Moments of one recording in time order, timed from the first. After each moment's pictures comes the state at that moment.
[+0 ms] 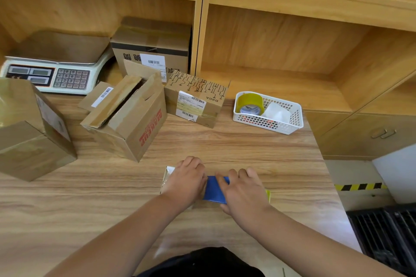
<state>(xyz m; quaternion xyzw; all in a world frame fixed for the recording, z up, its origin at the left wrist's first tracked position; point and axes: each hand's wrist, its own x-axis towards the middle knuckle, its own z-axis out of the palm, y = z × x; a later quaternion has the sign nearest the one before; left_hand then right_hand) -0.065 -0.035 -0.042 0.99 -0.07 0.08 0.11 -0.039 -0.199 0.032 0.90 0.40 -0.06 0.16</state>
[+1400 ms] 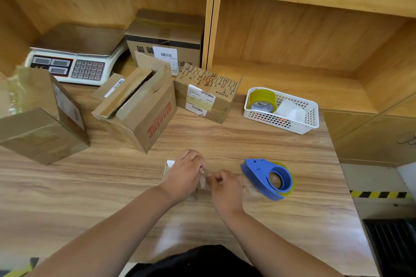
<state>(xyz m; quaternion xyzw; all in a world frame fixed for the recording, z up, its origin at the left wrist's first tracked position) -0.071 -0.024 -0.042 0.96 0.00 0.09 0.27 -0.048 -0.165 -0.038 0.91 0.04 -0.17 -0.38</state>
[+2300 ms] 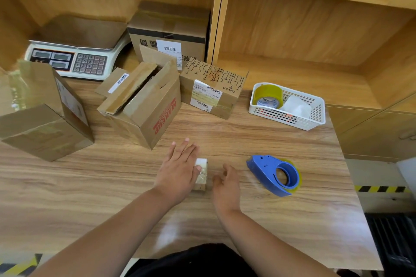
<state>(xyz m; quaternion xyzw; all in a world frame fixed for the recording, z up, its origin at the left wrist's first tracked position) -0.094 -0.003 -0.046 1.00 0.05 0.02 0.02 -0.065 -0.141 -0.035 0.87 -0.07 -0.21 -0.45</state>
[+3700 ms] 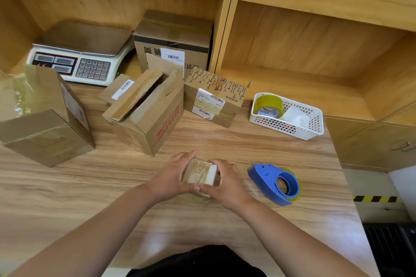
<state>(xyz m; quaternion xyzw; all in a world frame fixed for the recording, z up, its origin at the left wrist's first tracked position) -0.090 0.041 -0.040 0.88 0.05 -0.12 0.46 -0.025 -0.144 -0.026 0.89 0.23 -0.24 -0.31</state>
